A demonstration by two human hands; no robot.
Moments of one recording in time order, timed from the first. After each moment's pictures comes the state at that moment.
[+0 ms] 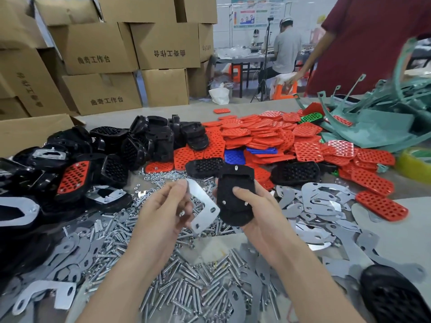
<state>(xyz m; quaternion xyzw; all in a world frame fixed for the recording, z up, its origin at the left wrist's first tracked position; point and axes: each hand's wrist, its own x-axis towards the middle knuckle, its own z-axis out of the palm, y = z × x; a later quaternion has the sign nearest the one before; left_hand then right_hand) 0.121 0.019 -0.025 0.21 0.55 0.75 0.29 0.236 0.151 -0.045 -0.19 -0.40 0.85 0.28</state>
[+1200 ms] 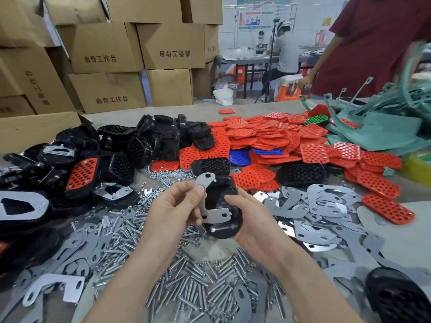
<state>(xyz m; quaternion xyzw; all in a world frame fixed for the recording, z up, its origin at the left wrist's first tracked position) 0.118 0.021 -0.036 0.25 0.57 0.74 0.27 0.226 0.136 -0.049 -0.19 -0.41 0.87 0.18</state>
